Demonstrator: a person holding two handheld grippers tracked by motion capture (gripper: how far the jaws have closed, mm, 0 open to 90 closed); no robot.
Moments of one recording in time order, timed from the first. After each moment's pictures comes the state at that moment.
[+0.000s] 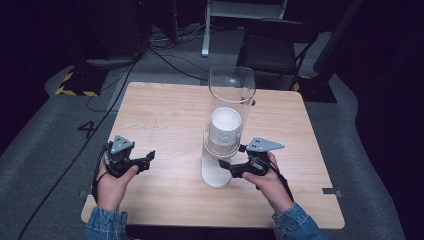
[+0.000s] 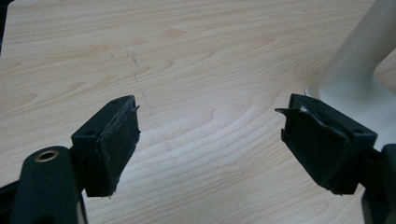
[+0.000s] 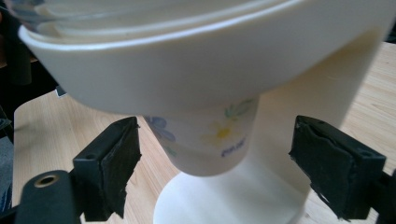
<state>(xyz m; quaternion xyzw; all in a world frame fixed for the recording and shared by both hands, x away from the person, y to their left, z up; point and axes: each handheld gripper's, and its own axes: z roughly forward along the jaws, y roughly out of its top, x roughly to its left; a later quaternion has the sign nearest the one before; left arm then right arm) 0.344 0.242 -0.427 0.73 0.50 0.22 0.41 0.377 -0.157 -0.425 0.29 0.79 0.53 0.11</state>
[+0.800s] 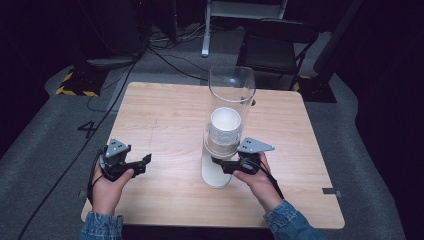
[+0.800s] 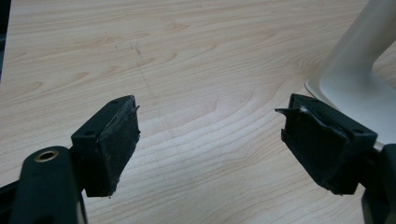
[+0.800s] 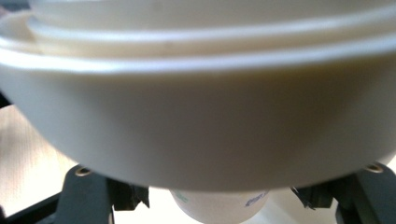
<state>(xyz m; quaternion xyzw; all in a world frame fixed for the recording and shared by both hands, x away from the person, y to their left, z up) 0.336 0.251 -0.430 0.73 0.50 0.22 0.42 0.382 -0.136 -0.434 0.26 0.78 0.55 0.15</state>
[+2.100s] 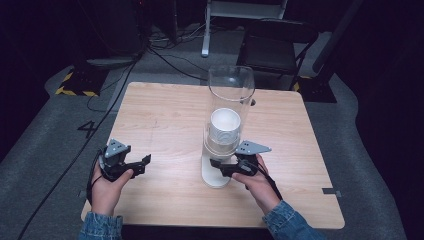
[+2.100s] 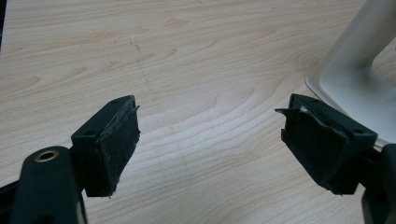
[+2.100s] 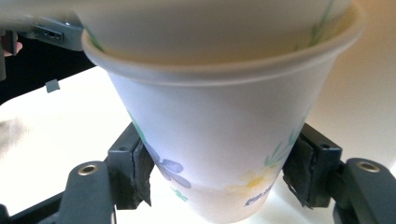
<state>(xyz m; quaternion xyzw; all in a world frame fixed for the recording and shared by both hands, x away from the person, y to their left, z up) 0.336 0.253 -0.432 0.73 0.50 0.21 0.41 0.385 -0.135 -0.454 0.28 0.78 0.54 0.12</state>
